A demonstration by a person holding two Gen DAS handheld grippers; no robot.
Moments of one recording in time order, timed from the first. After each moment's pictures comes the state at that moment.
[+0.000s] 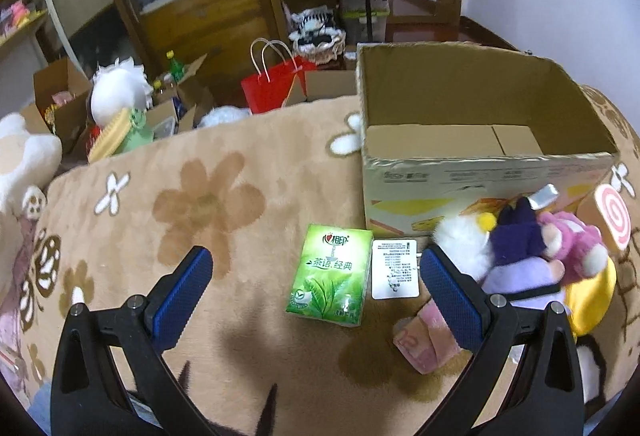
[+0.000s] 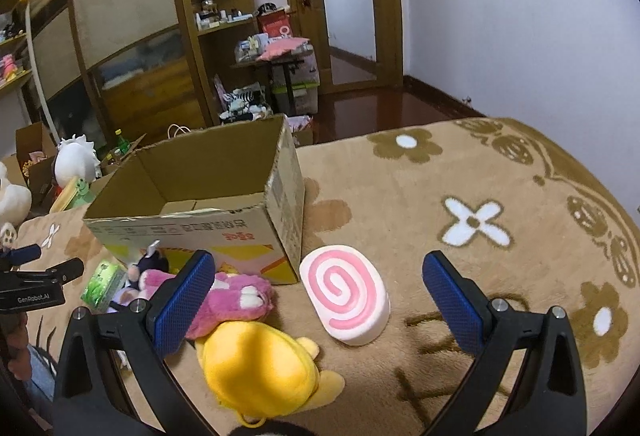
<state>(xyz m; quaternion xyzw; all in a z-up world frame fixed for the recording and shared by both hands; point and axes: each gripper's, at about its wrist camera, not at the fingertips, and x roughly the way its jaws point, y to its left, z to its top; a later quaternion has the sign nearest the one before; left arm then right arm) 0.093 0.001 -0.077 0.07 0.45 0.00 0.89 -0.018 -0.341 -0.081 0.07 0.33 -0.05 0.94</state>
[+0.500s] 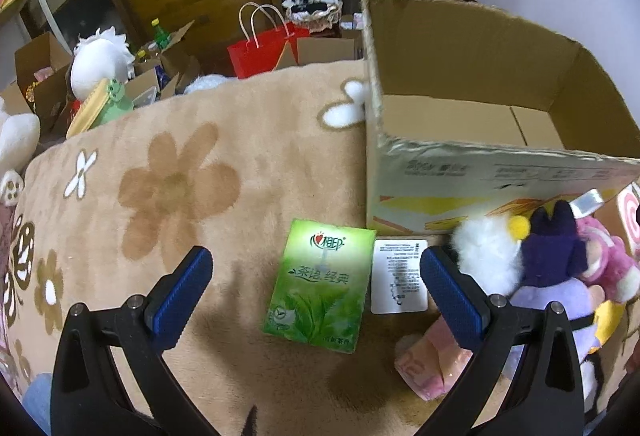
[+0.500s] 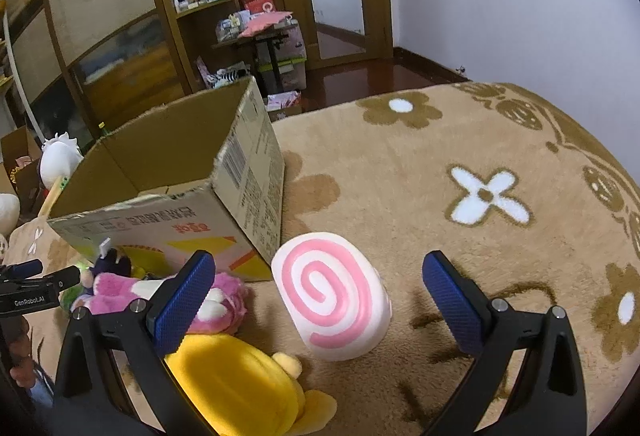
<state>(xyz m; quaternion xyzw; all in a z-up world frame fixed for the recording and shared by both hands) 0.125 0.000 -0.114 0.05 0.50 0.00 0.86 0.015 -0.358 -0.118 0.10 0.36 -0.06 0.92</state>
